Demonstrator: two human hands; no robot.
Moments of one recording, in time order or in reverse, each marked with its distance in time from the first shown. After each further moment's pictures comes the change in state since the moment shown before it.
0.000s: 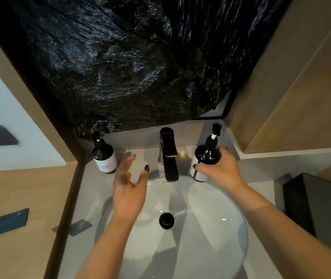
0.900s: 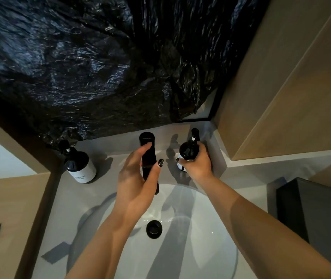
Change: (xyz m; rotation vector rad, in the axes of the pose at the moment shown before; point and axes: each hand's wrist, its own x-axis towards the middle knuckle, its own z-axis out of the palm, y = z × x) left_hand 0.018 0.029 0.061 0.213 -0.225 0.250; right_hand 0.093 0.050 0.040 0.047 0.036 0.049
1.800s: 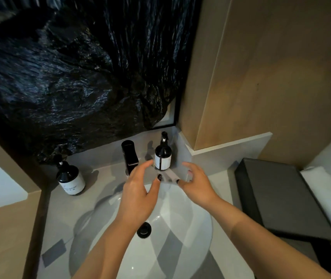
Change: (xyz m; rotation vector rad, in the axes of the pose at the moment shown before) left_hand -0.068 0.042 -0.010 0.113 -0.165 0.197; right_hand -0.146 -0.014 -0.081 -0.147 -0.043 -0.090
